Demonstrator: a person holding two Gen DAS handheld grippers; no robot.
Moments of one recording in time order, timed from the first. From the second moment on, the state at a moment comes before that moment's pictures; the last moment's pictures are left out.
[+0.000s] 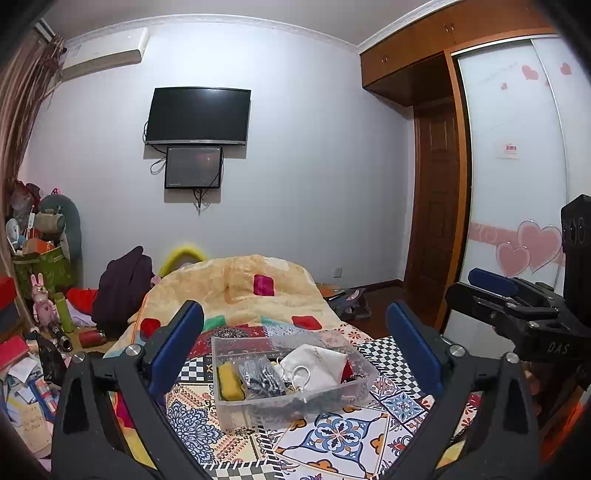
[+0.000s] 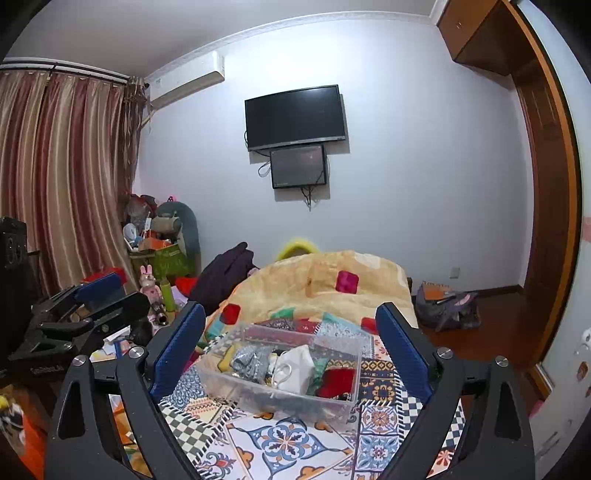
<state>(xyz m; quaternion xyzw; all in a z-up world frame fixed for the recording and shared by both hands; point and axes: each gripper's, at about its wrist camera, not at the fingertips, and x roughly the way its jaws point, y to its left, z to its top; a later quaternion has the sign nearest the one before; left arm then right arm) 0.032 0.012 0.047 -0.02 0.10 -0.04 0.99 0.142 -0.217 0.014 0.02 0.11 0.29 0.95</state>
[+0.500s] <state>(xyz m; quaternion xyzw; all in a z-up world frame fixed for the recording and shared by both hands) 0.031 0.012 0.045 -0.02 0.10 -0.04 0.99 0.132 -0.219 0.012 0.02 0.11 0.30 0.95</state>
